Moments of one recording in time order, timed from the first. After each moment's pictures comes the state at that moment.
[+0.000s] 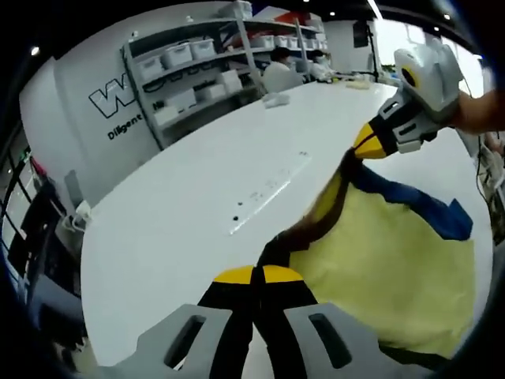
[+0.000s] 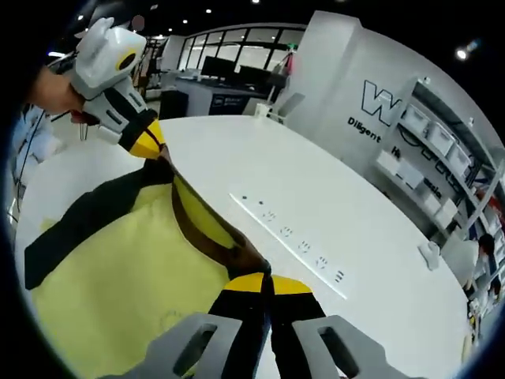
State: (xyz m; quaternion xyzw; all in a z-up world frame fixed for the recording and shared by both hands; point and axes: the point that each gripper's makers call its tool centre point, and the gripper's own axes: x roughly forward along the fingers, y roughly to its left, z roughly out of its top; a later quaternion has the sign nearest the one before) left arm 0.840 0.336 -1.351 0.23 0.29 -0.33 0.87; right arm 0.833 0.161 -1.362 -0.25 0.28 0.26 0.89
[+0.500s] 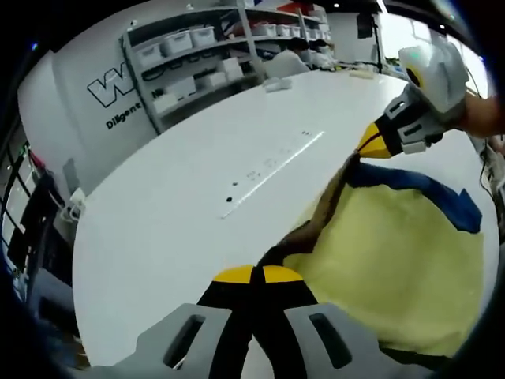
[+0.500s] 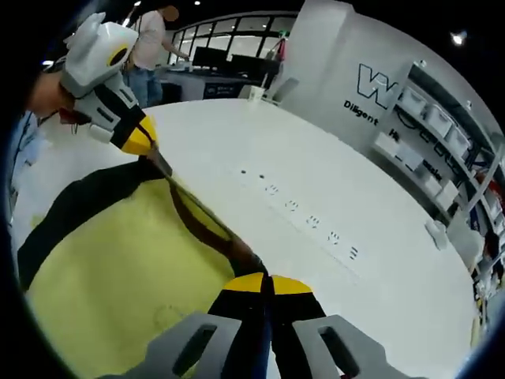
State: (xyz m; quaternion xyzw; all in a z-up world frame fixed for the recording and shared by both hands) left arm 0.843 0.338 -1.385 0.23 0.32 -0.32 0.86; right arm 0.835 0.153 -1.400 -0.22 0.31 0.23 0.89
